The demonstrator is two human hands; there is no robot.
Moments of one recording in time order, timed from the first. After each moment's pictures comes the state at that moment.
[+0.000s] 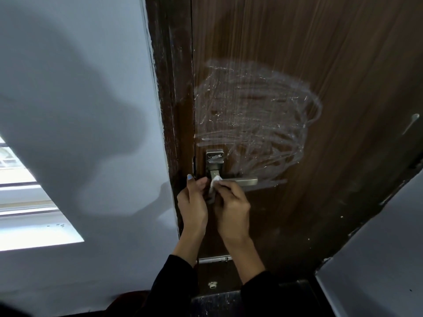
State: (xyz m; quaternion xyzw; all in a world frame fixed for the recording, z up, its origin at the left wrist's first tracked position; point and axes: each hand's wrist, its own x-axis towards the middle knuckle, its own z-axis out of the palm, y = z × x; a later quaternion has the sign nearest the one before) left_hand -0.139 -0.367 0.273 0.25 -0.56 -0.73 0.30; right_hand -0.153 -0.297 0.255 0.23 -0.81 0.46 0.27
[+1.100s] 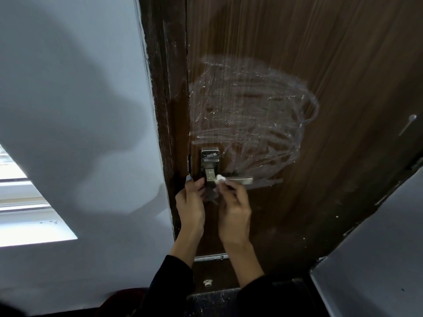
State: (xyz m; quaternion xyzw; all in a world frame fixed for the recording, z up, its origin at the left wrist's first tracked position) left_hand -0.143 -0.362 0.266 0.26 -0.54 -0.76 0.27; right_hand -0.152 -0.282 0.248 0.22 -0.81 0.46 0.28
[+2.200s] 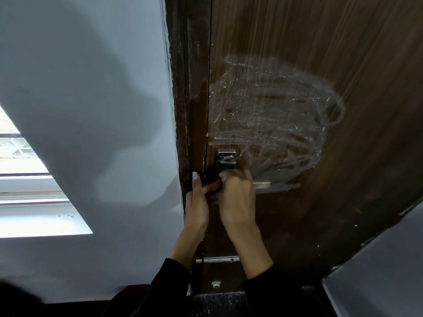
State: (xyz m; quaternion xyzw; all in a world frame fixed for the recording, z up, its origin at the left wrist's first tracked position) left_hand -0.132 -0.386 0.267 0.21 -0.59 -0.75 0.20; right_hand -0.152 -0.313 0.313 0.22 -0.91 0.30 0.16
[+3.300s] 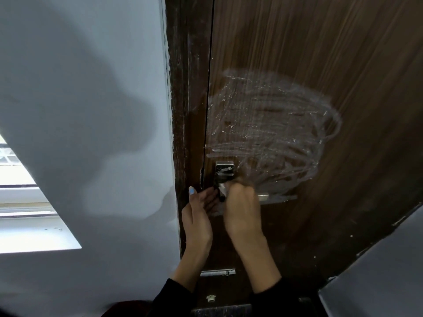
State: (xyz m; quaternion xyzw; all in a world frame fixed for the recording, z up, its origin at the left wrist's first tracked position) left_hand -0.136 -0.375 0.268 0.20 -0.56 -0.75 0.28; right_hand -0.161 -0.308 0.323 0.19 -0.94 0.25 0.12
